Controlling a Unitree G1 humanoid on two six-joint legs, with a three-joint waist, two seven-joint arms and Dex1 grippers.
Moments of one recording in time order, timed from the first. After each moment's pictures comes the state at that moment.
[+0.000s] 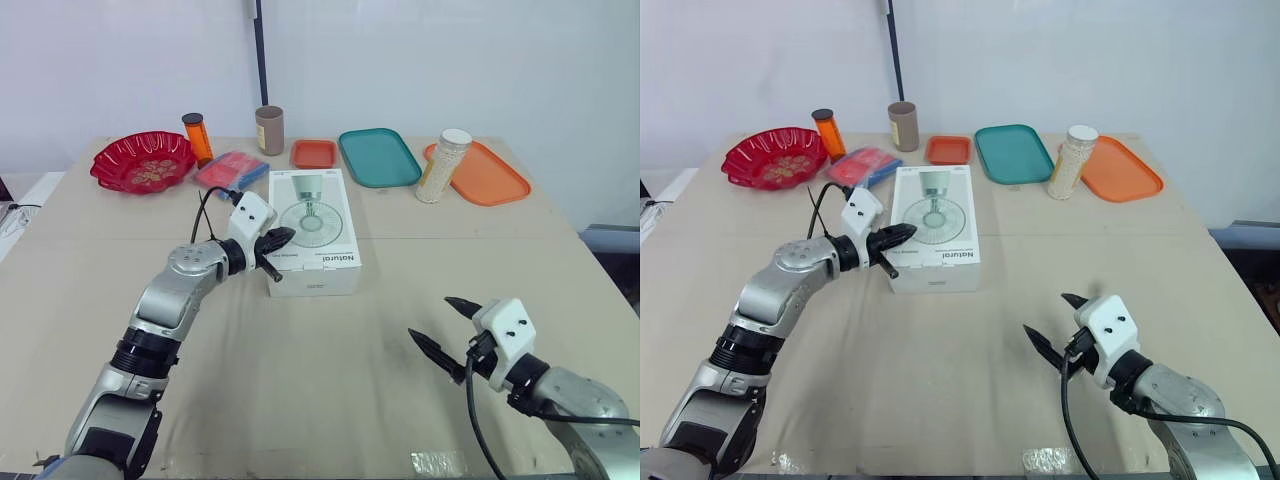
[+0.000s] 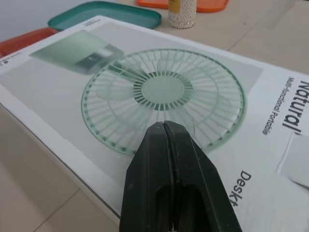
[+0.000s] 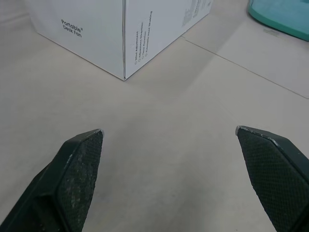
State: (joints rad) left arm -0.61 0.41 -0.16 0.04 -0.28 0.49 -0.60; right arm 0.29 -0.62 -0.24 -0.63 0.35 0.42 0.58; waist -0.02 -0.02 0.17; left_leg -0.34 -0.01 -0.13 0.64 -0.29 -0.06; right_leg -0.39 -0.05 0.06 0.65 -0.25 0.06
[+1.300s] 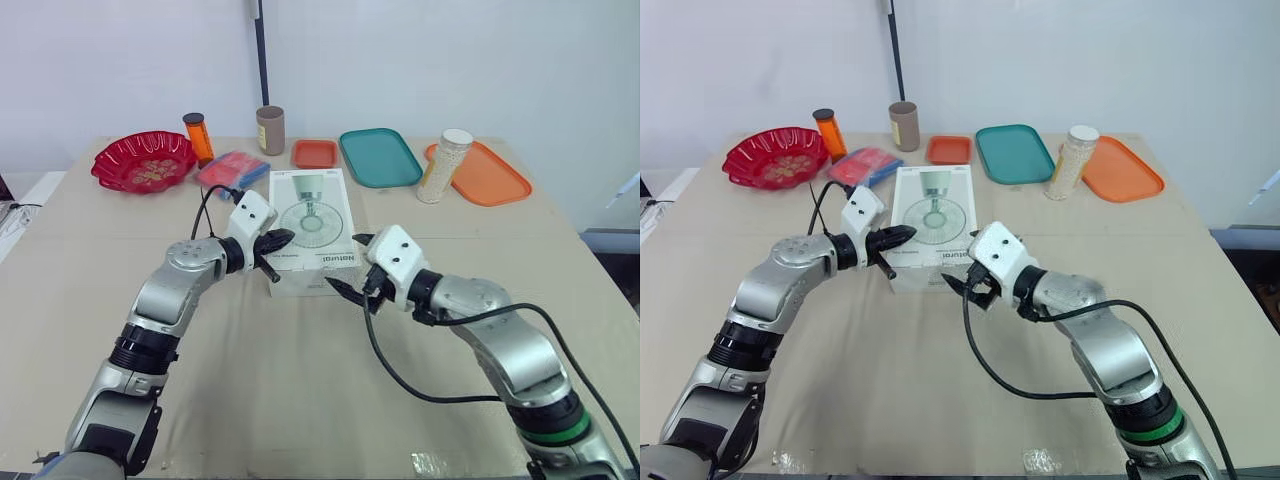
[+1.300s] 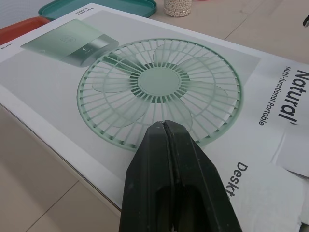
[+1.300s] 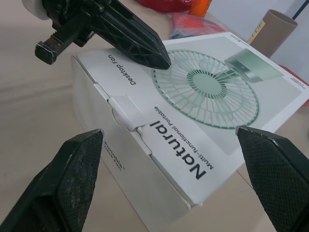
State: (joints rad) left arm -0.63 0.41 -0.15 0.03 -0.24 0.56 -0.66; right arm -0.40 -0.56 0.23 -0.50 0.18 0.66 0.54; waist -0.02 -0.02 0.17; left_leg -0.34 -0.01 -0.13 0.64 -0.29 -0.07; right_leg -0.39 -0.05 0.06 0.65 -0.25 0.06
